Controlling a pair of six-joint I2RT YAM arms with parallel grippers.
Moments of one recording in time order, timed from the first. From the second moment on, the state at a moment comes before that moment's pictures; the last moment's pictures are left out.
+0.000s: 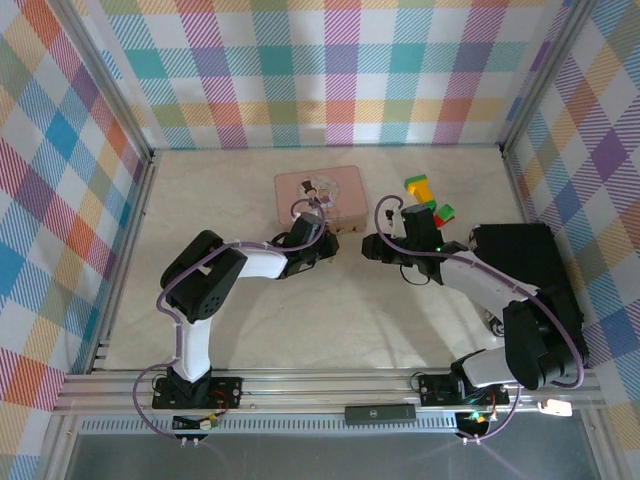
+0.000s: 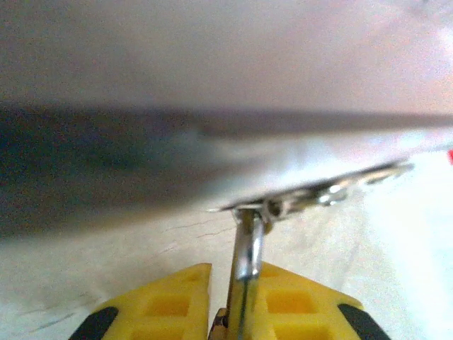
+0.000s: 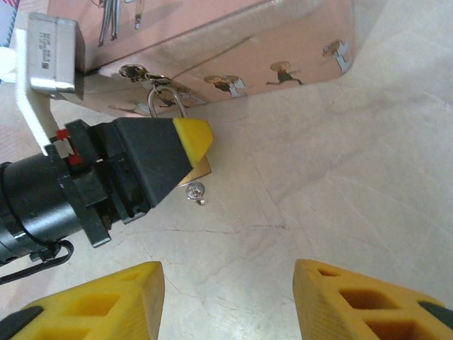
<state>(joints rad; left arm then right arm) -0.66 1.98 1.02 0.29 0.04 -0.83 0.42 1.38 0.76 -0.15 -0.33 0.50</state>
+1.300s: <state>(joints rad) -0.64 1.98 0.80 1.02 0.12 -1.34 0.45 1.80 0.58 0.88 -0.56 1.12</state>
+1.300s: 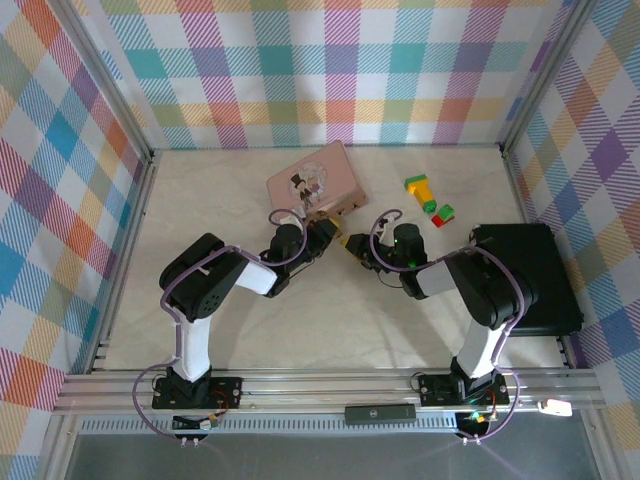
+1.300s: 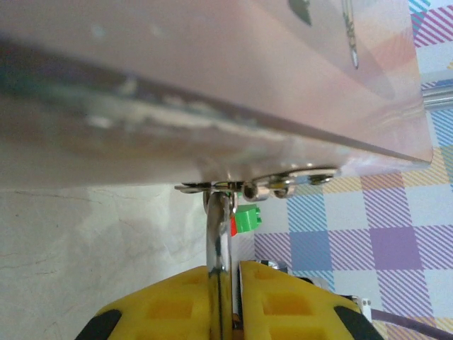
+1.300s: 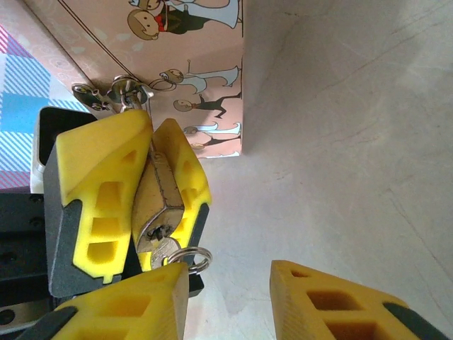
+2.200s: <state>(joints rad) -0.64 2.00 0.80 1.09 0.08 -1.39 0.47 1.75 0.52 1.03 -0.47 1.20</state>
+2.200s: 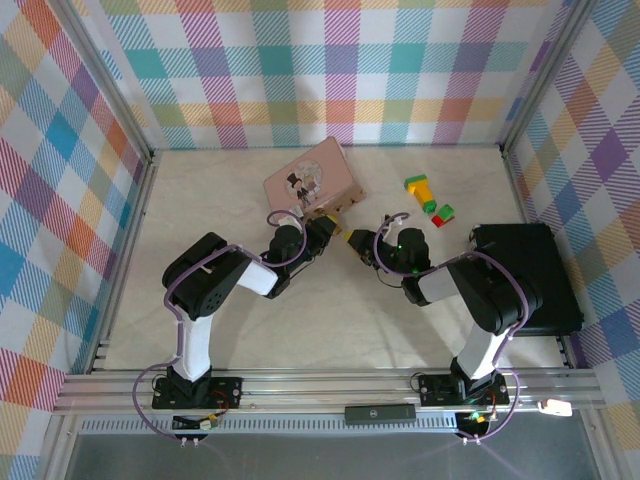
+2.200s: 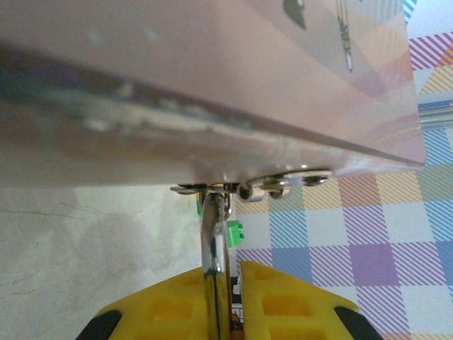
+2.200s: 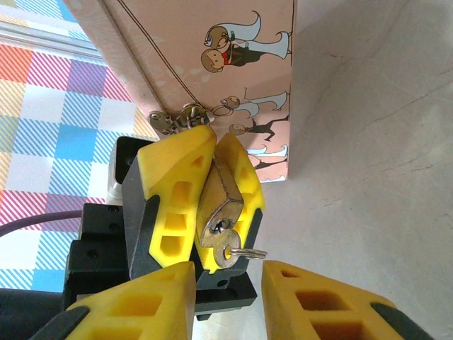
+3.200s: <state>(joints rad) -0.64 2.01 0.78 1.16 0.03 -1.42 0.49 1.82 0.57 1.12 -0.50 1.31</state>
